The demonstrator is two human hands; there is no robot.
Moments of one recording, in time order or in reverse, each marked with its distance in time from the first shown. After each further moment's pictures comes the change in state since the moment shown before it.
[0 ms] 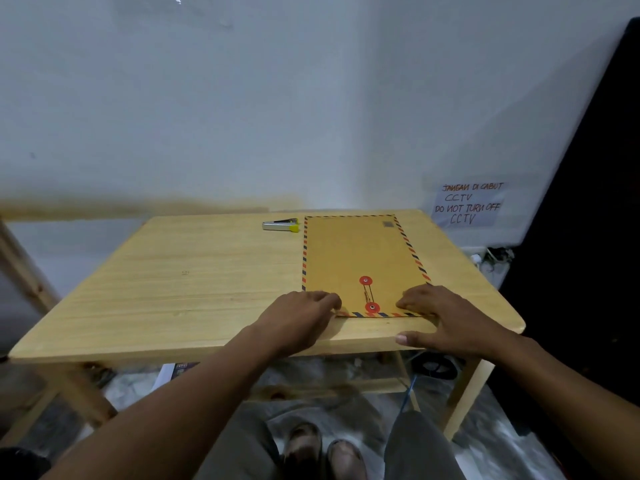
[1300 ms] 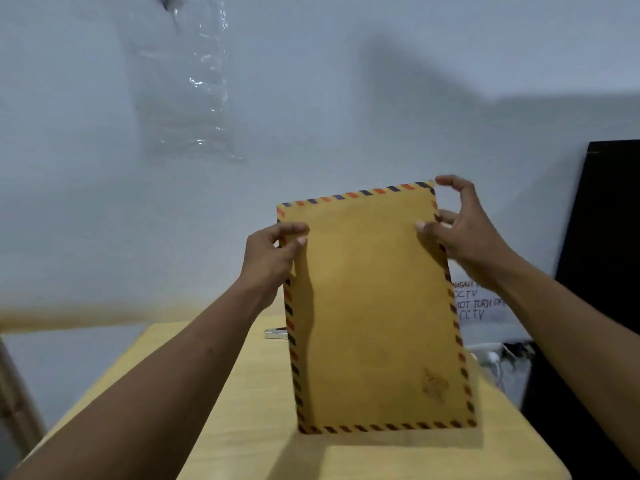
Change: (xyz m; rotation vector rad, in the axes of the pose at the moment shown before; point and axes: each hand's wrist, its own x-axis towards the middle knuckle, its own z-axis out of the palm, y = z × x) left_hand 0.129 -0.081 -0.198 -1.207 0.752 -0.468; right_hand 0.111 -0.051 -0.235 0.922 0.620 -0.066
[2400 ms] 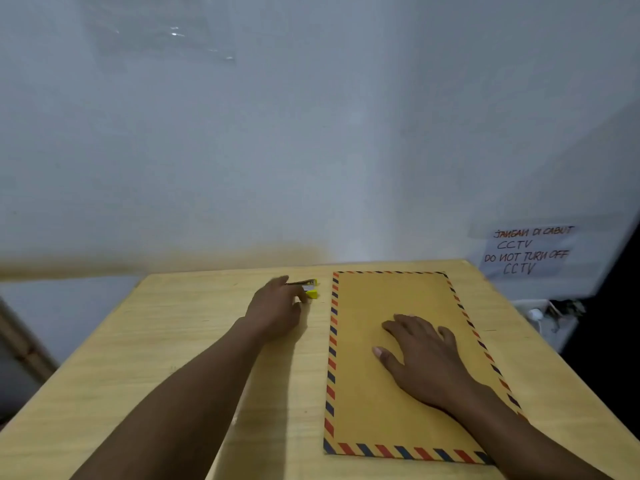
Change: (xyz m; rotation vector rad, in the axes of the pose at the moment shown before) left_hand 0.017 -0.226 -0.040 1.230 -0.458 -0.099; right_hand -0.086 0.233 0.121 -1.072 -0.460 0.222
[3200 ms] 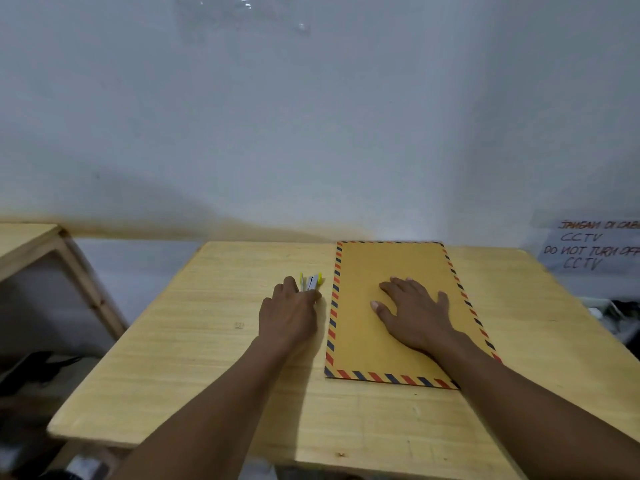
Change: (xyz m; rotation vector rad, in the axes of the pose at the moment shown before) left_hand -0.088 -0.037 0.005 0.117 0.148 -0.159; right_hand 0.060 -0.073 0.023 0.023 -0.028 -0.022
